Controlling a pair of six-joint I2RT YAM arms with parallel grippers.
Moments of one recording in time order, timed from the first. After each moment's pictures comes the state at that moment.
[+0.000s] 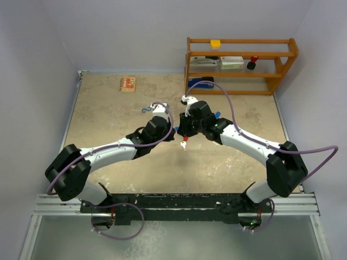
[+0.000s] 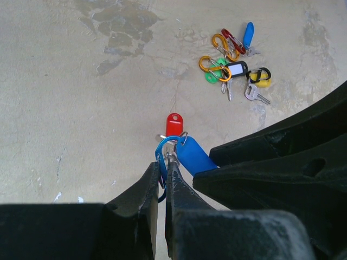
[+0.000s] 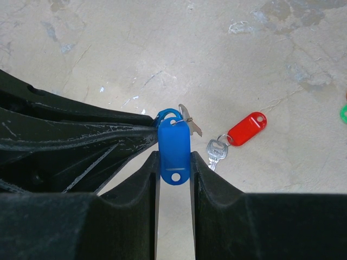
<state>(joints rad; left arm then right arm) -0.82 1.46 0.83 0.12 -0.28 -0.64 0.69 1.50 1.04 -0.24 -0.07 0.33</state>
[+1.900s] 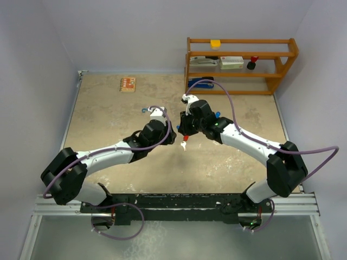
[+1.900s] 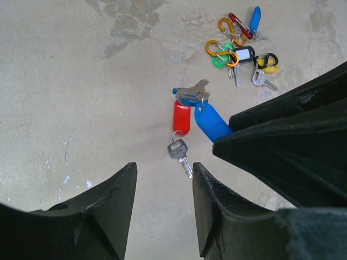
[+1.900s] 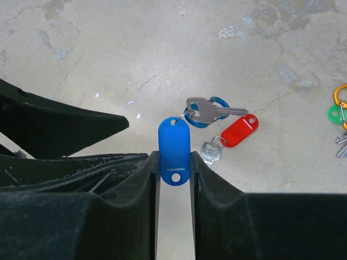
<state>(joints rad) -0.82 1.41 0.76 0.12 -0.26 -0.63 0.69 1.50 1.06 -0.25 -0.04 0.33</state>
